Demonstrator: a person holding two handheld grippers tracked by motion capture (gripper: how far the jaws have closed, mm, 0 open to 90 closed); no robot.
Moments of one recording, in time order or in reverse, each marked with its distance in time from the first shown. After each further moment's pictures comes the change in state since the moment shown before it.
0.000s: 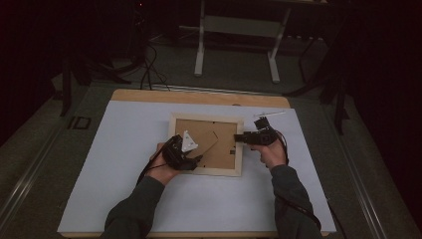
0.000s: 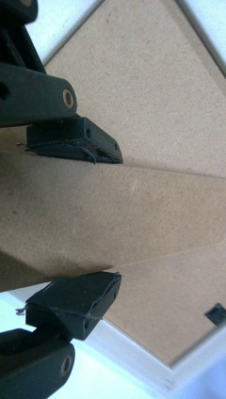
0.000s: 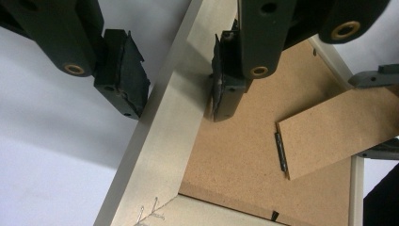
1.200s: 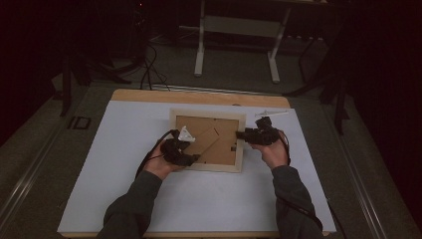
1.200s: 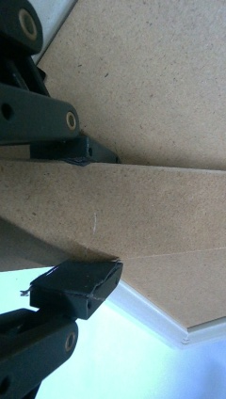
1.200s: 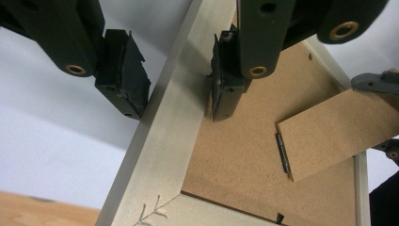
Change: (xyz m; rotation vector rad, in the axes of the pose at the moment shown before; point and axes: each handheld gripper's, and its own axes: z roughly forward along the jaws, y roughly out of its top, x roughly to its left) left arm 0.017 0.006 0.002 0.096 -0.127 -0.046; right arm 0.011 0.003 -0.014 -0.075 -0.054 -0.084
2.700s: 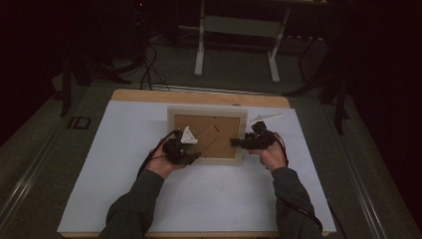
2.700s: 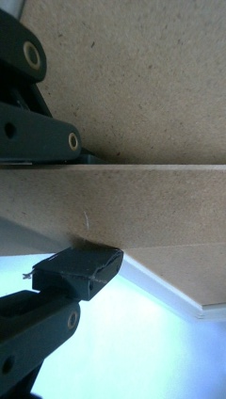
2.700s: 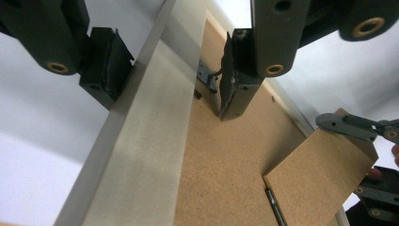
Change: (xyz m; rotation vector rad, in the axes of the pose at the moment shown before) left arm -0.002 0.003 0.007 -0.015 0.031 0.077; right arm -0.001 -0.011 0.014 0.049 0.132 -0.068
